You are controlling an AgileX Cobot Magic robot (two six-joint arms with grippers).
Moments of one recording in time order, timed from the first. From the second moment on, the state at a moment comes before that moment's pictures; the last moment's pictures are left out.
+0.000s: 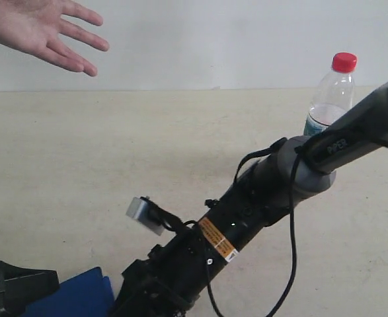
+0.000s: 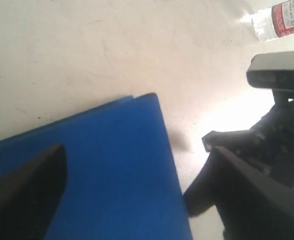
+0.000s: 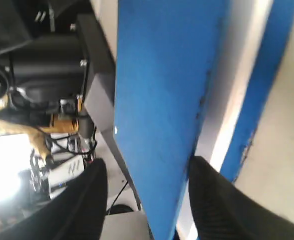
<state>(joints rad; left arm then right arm) 0.16 1.19 0.00 -1.74 0.75 1.48 0.66 2.17 -1.04 -1.75 -1.20 2.02</state>
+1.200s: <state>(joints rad) 0.17 1.19 -0.09 -1.56 0.62 1.25 0.77 2.17 -1.13 -1.75 -1.21 1.89</state>
